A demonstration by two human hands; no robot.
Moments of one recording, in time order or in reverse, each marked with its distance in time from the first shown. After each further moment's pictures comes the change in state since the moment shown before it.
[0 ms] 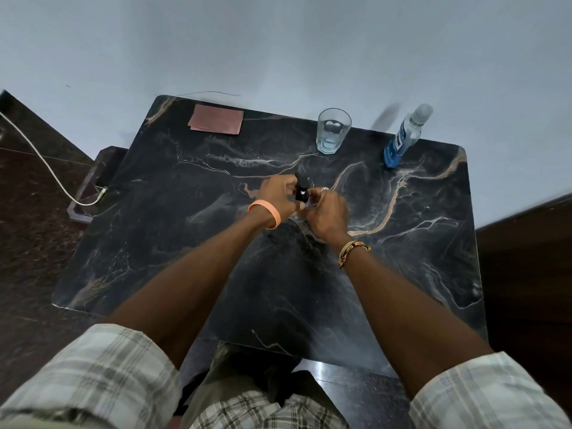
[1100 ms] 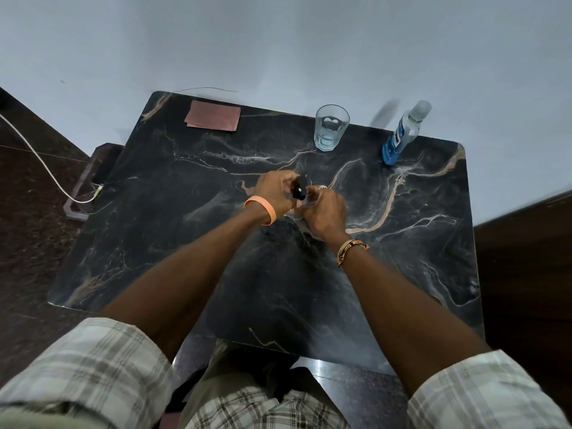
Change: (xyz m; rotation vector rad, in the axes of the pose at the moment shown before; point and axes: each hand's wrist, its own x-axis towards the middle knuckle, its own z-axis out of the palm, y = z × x) left_hand 0.010 -0.009 0.003 0.017 0.006 0.034; right_hand -0.001 0.001 -0.002 -0.027 0.012 -0.003
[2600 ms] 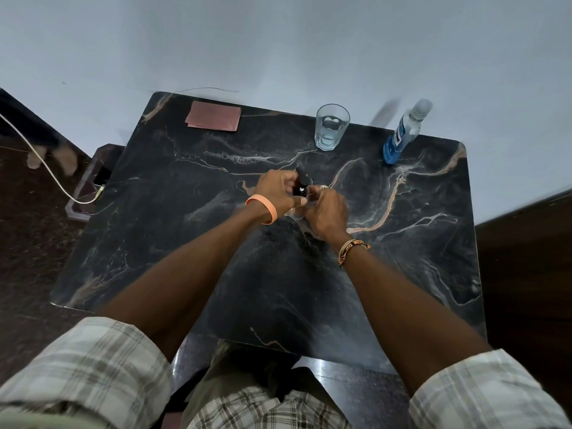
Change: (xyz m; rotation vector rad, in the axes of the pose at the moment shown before) left_hand -0.006 0.009 -0.004 -0.058 -0.037 -0.028; right_hand -0.001 0.001 0.000 0.021 -0.019 -0.001
